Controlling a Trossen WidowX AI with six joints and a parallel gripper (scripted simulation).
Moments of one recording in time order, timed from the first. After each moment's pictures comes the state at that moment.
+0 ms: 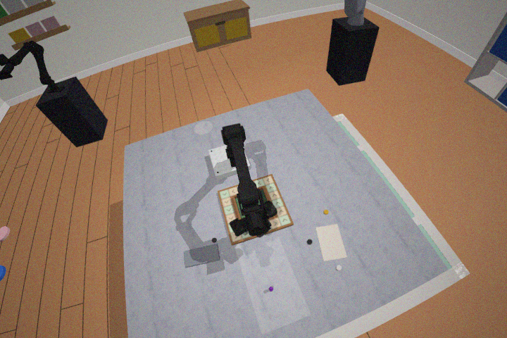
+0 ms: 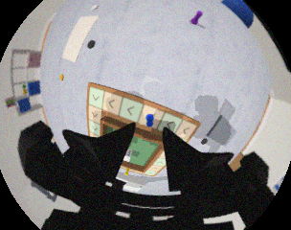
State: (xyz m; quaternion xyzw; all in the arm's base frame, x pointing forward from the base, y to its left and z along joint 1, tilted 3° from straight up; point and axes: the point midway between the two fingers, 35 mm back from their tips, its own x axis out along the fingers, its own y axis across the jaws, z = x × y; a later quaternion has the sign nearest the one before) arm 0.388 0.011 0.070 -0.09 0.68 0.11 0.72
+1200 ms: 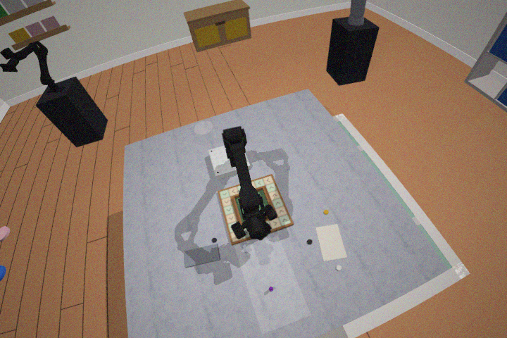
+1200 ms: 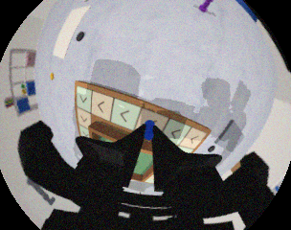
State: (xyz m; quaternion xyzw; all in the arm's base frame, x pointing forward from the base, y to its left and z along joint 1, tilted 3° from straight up) arm 0.387 0.012 0.034 -0.09 0.68 0.12 0.72
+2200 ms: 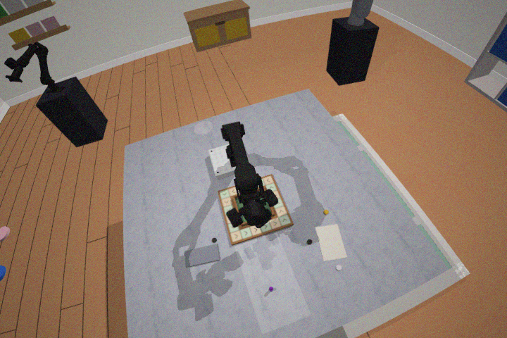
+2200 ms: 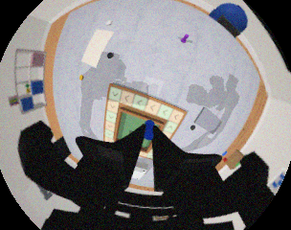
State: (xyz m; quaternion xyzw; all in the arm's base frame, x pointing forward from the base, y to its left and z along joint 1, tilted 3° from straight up) arm 0.384 0.012 0.157 -0.09 0.68 0.11 0.72
